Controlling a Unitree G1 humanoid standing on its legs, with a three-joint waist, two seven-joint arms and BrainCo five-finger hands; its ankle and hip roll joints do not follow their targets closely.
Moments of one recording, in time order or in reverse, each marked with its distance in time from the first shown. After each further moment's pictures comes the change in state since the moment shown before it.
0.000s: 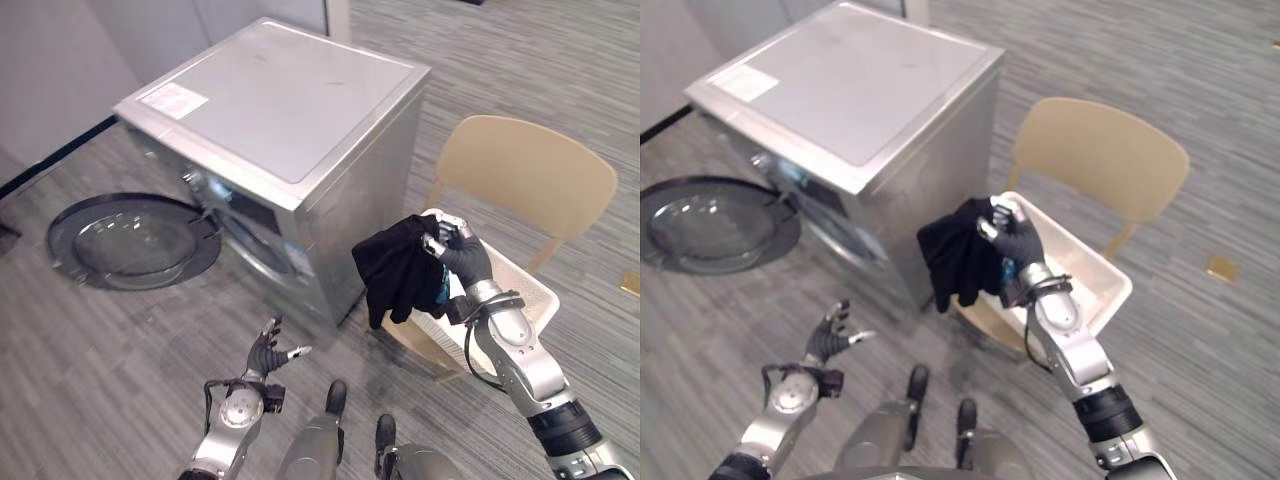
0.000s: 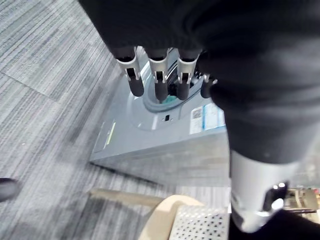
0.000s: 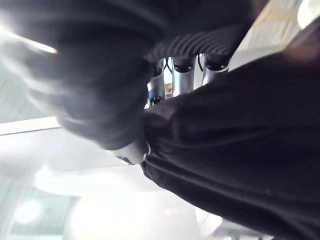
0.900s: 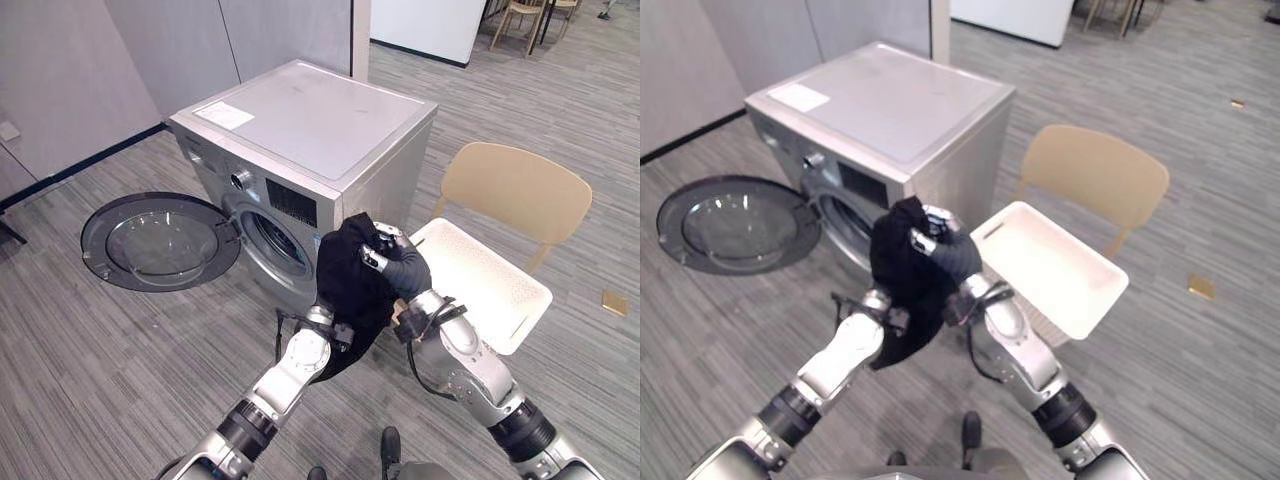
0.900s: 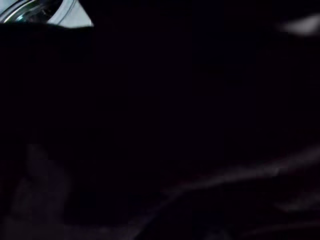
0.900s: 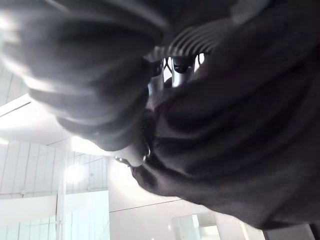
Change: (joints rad) left arm -0.293 -0.082 -0.242 -0.084 0.055 -0.035 0.155; right arm -0.033 0.128 0.234 0.096 0.163 -0.043 0.034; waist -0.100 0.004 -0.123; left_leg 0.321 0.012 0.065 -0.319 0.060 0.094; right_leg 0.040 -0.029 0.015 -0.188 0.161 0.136
